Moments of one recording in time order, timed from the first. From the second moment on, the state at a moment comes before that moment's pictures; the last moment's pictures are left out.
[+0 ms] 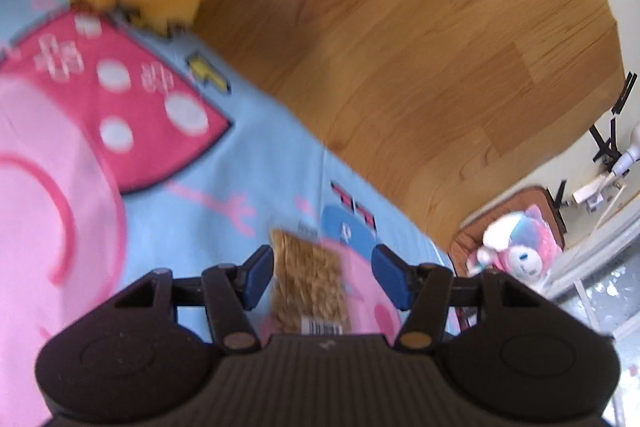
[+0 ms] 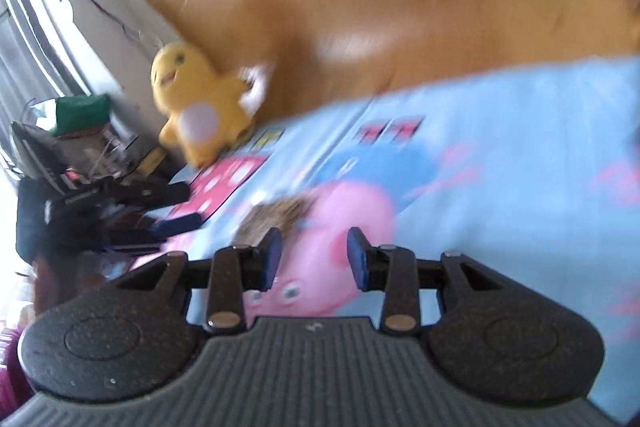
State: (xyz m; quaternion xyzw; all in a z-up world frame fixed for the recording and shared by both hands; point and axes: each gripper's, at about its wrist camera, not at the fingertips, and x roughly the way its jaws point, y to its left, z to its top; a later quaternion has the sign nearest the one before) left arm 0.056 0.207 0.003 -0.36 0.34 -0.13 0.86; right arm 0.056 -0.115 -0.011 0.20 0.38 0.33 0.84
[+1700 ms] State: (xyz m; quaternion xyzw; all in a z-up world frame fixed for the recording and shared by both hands) left arm 0.165 -0.162 0.067 -0.12 0.38 -0.35 0.85; right arm 0.028 -0.341 0.009 0.28 0.14 0.06 0.95
